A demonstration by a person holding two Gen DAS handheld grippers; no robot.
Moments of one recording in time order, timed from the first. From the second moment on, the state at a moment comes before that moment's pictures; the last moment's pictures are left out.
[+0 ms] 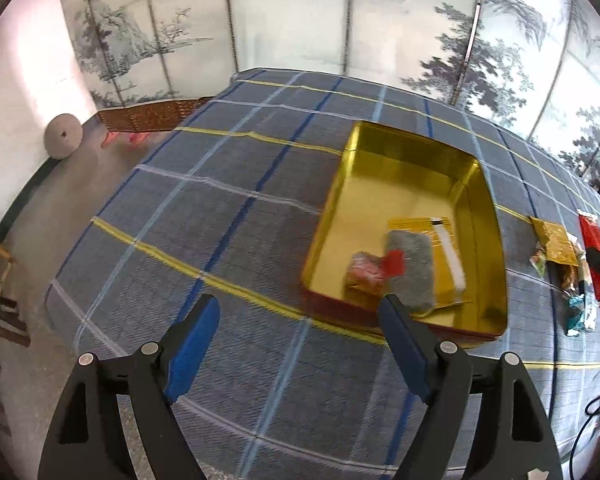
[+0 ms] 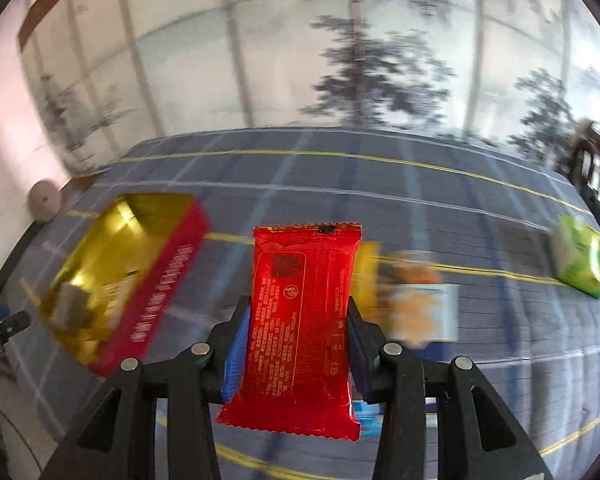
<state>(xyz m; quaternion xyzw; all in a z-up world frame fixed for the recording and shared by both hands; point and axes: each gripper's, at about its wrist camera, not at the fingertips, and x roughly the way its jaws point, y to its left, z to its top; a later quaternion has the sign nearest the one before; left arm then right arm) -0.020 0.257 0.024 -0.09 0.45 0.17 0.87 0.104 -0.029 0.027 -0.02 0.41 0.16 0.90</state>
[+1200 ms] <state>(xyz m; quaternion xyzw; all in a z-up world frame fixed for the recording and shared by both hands) -0.069 0.334 0.004 -0.14 0.47 0.24 0.84 0.091 0.160 -0.015 -0.12 0.45 0.27 0.84</state>
